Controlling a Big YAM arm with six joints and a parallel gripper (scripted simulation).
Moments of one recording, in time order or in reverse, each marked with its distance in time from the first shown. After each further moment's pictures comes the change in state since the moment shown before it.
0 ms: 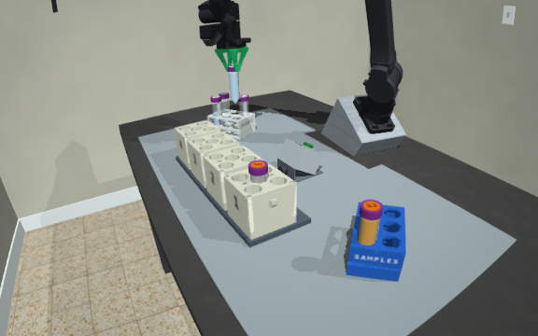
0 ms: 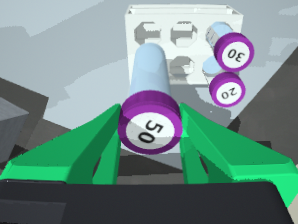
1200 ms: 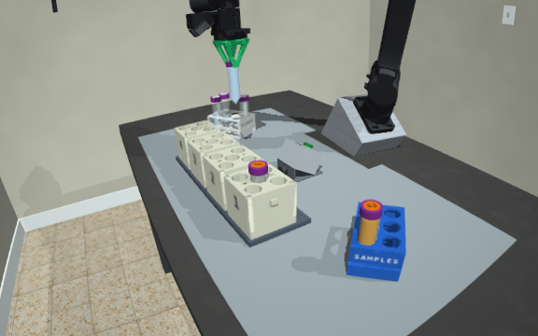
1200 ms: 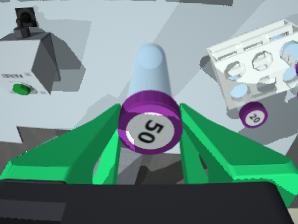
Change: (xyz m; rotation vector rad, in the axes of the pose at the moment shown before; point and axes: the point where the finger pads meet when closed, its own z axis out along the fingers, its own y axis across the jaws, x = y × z) arm -0.104 0.085 -0.036 -0.011 0.002 0.414
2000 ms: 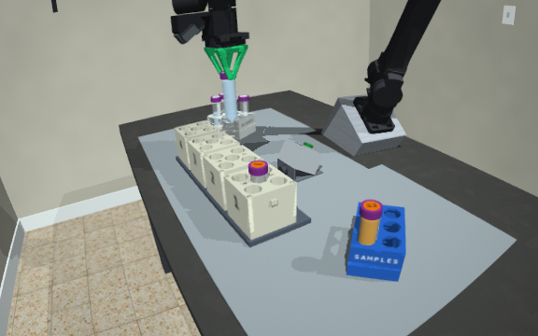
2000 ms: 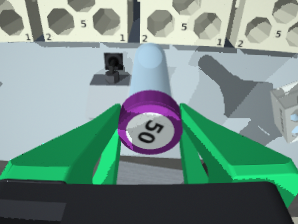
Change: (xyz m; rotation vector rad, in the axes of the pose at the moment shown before) arm -0.079 0.132 0.002 0.006 0.008 -0.003
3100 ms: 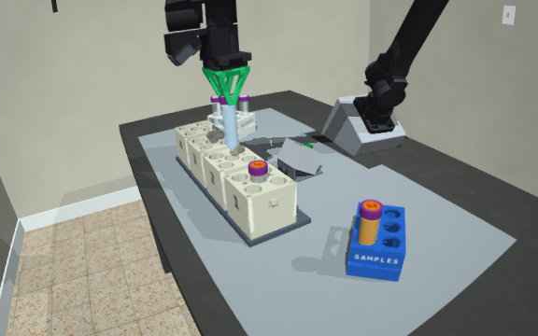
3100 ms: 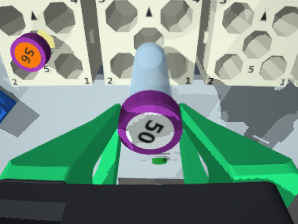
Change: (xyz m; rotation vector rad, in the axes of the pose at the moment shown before) arm -0.039 0.071 0.033 0.007 -0.004 0.034
